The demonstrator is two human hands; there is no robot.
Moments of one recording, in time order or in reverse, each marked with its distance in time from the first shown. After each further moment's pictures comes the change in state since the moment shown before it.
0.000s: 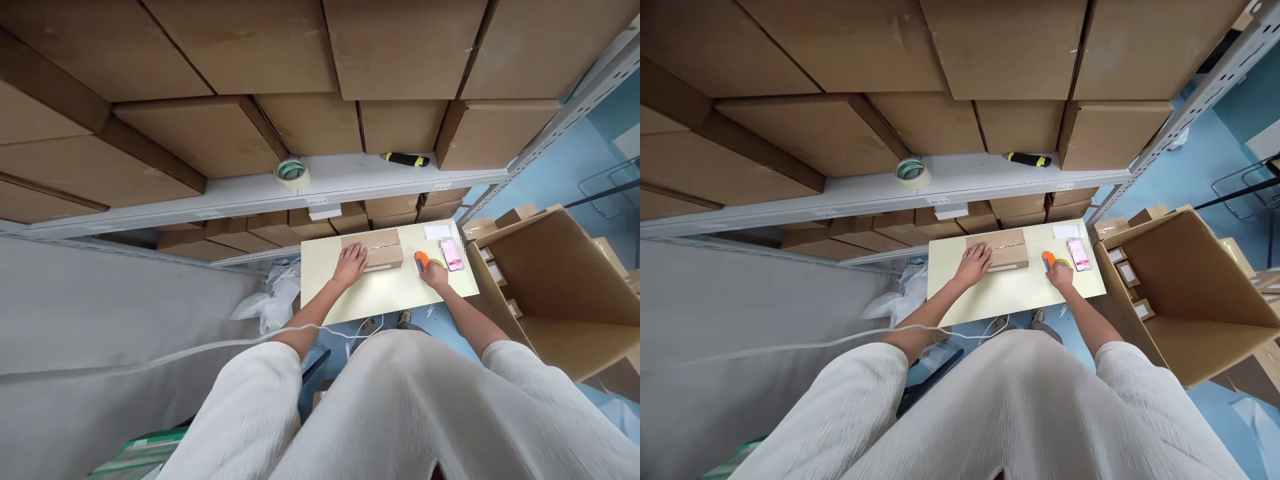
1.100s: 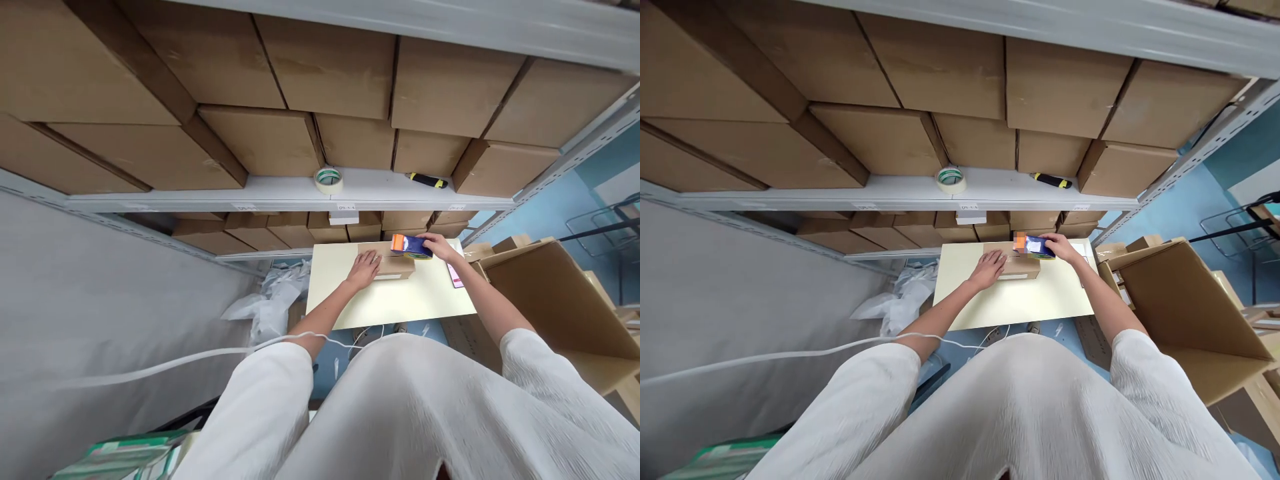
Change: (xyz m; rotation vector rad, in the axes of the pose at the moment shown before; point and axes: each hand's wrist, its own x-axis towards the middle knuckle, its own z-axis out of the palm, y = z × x) left_hand 0.000 -0.019 0.009 -0.008 0.056 0.111; right_hand 0.051 -0.144 -0.157 0.649 -0.169 -0.382
